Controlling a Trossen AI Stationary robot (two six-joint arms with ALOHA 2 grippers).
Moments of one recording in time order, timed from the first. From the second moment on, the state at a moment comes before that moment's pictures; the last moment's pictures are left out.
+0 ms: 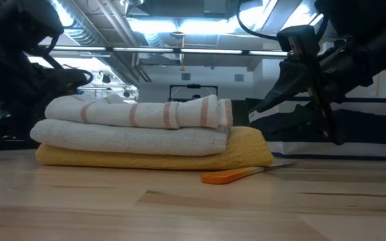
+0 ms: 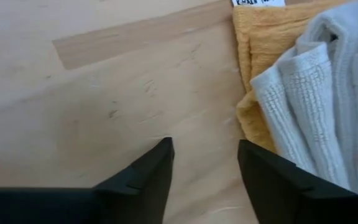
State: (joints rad) left arm -0.34 1.19 0.32 -0.20 -0.38 -1.46; right arm 0.30 1.51 0.47 0.47 0.29 1.27
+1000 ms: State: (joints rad) left arm -0.31 1.19 0.32 0.08 -0.19 -1.49; right arm 0.30 1.51 0.48 0.44 0.26 1.38
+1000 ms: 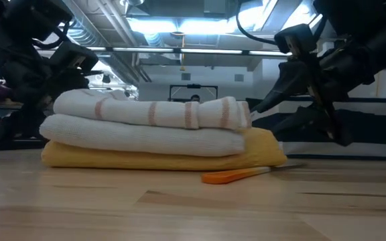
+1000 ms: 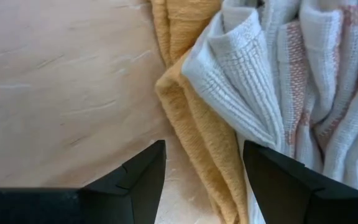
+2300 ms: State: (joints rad) left arm -0.31 1.31 0.32 0.29 -0.26 -1.47; right arm 0.29 1.82 0.70 0.45 0.23 1.46
